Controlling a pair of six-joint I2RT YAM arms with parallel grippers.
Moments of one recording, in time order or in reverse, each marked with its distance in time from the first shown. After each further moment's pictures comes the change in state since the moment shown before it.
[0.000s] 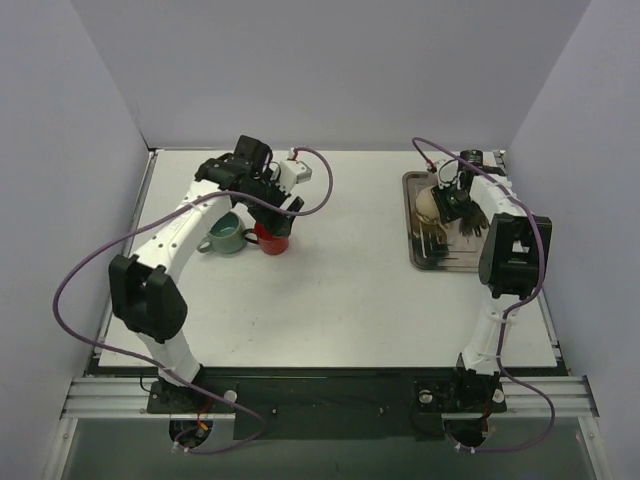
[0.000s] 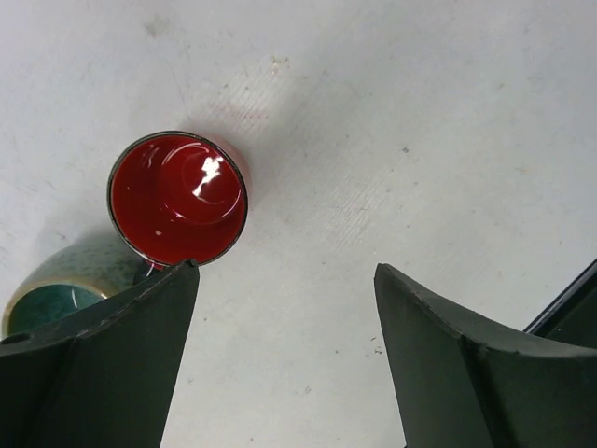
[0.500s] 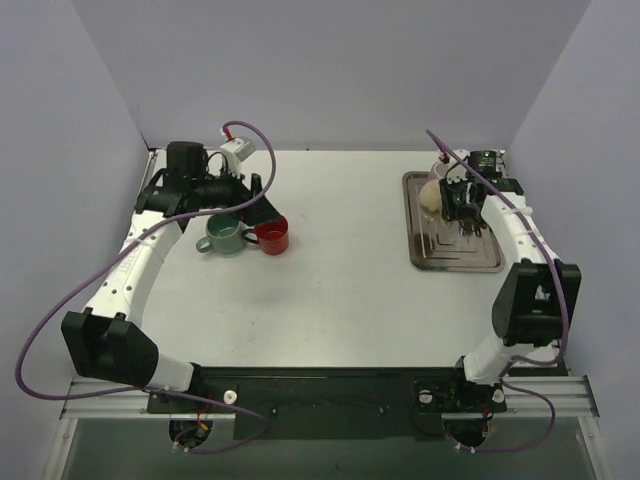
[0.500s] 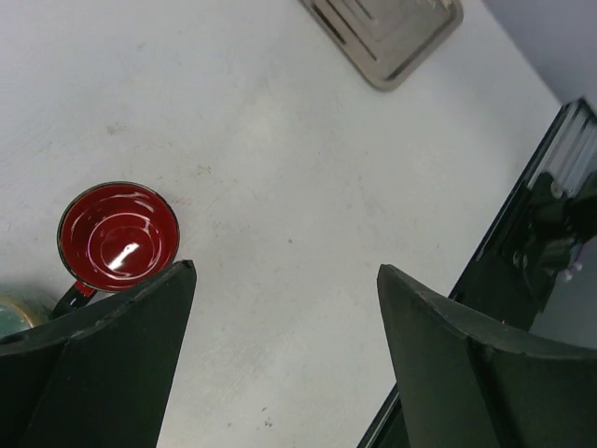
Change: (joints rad) left arm 0.175 -0.311 -0.193 0.232 0.414 -0.283; right arm 0.039 -0.312 -0.204 0.014 0.017 0.169
